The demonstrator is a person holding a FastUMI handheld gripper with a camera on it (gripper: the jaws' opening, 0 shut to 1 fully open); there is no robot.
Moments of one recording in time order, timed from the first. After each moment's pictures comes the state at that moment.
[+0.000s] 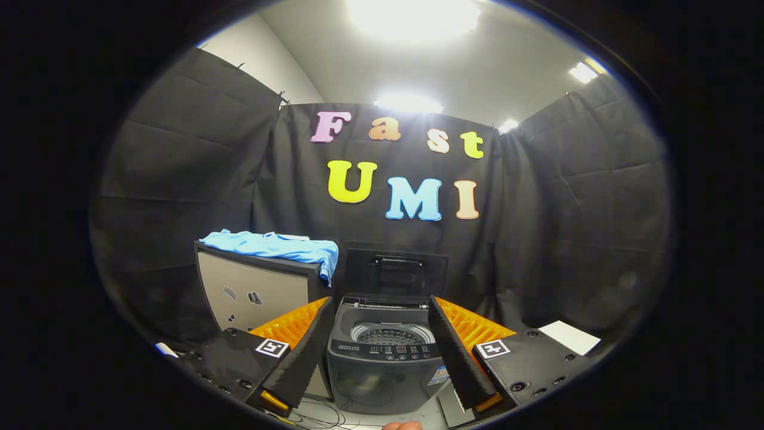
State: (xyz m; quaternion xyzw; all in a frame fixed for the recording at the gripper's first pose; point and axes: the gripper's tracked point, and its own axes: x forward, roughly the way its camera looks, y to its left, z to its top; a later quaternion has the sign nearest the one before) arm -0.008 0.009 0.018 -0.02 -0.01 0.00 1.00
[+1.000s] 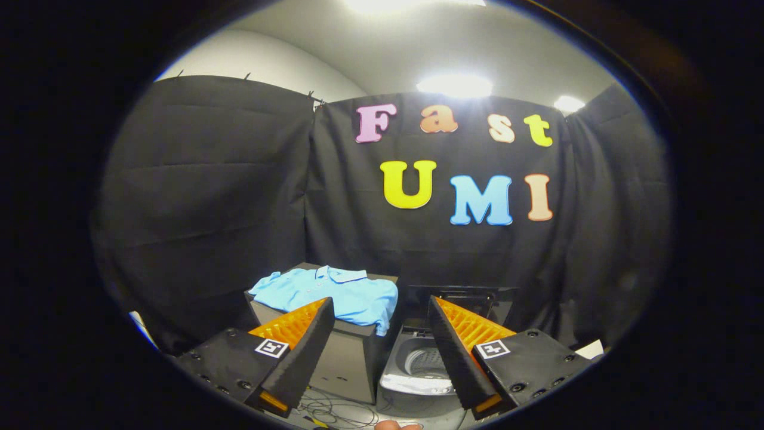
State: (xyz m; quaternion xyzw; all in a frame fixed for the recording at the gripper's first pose) arm 0.096 0.075 0.167 0.03 0.08 0.18 0.98
